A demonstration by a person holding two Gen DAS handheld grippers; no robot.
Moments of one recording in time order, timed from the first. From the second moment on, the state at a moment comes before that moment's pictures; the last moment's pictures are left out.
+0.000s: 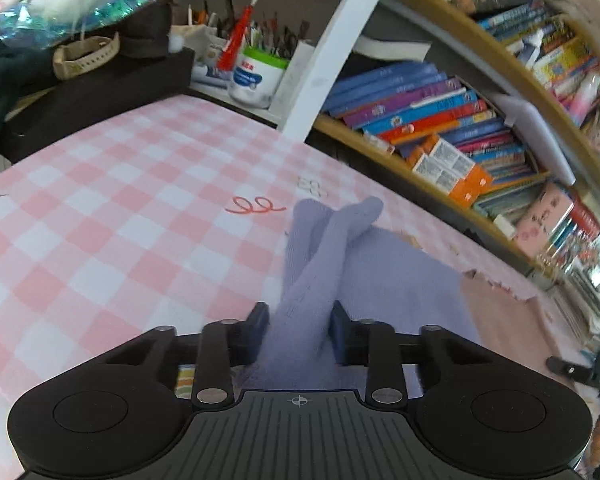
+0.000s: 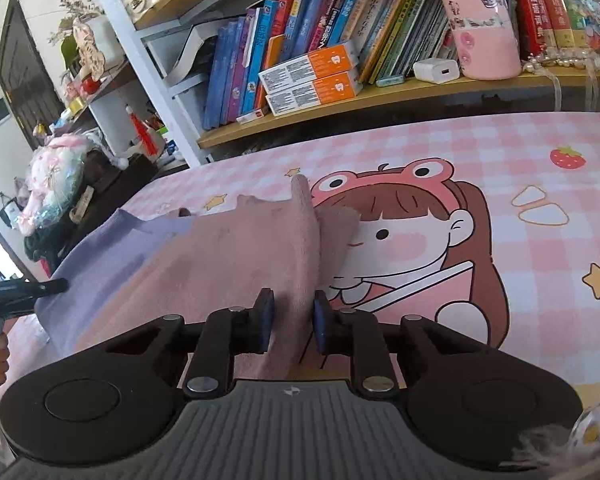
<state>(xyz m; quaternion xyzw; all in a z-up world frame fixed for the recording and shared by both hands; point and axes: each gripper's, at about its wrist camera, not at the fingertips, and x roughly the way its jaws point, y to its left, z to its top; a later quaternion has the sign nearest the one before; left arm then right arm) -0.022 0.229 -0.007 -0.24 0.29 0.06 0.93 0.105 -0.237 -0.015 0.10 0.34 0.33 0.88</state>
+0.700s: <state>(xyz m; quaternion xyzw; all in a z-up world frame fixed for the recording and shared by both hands) -0.104 0.238 0.025 -0.28 0.26 0.12 0.92 0.100 -0.226 -0.017 0.08 0.33 0.34 0.88</state>
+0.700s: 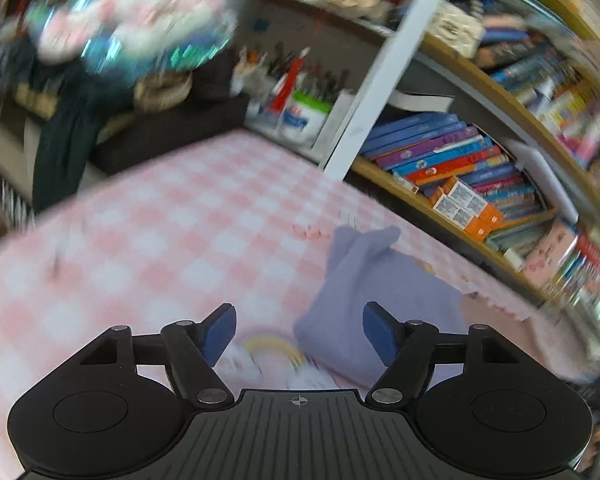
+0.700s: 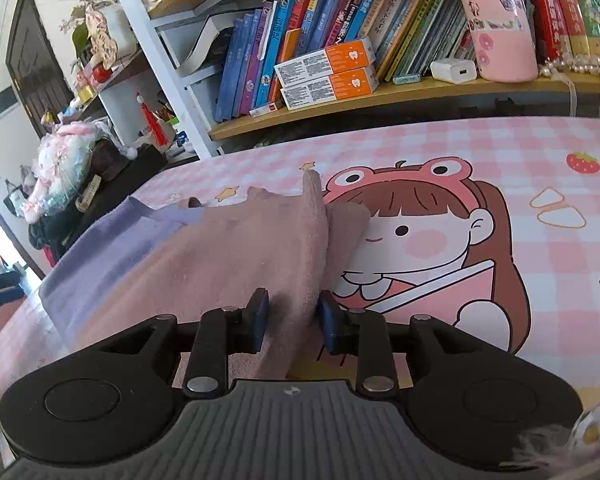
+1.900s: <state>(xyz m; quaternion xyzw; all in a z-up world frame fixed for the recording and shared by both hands) -0.040 0.230 -0.029 -0.45 0.22 0.12 0.86 0.099 -0.222 -0.016 0.06 0.32 0.35 0.88</state>
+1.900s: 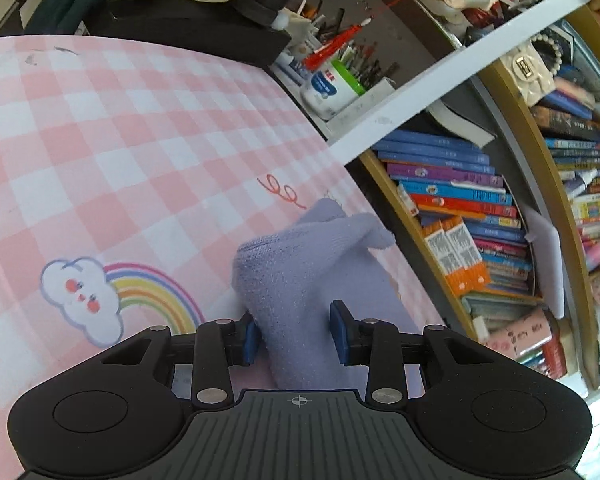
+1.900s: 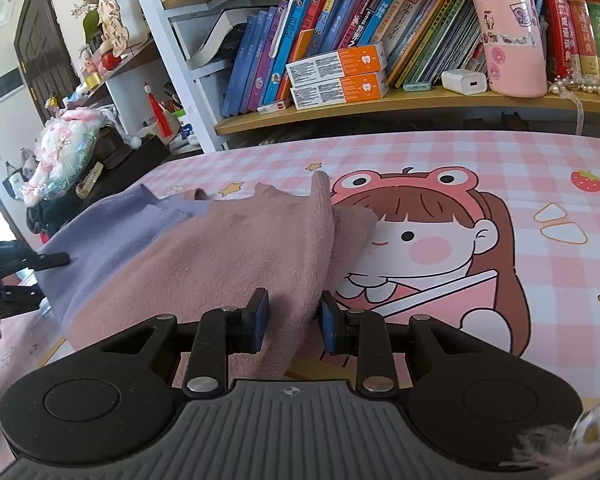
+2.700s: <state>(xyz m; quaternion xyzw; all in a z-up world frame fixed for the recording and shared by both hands) -0.090 0.297 -0.031 -0.42 0.19 0.16 0.87 0.063 -0.105 -0.008 -0.13 0.24 0.40 0.87</state>
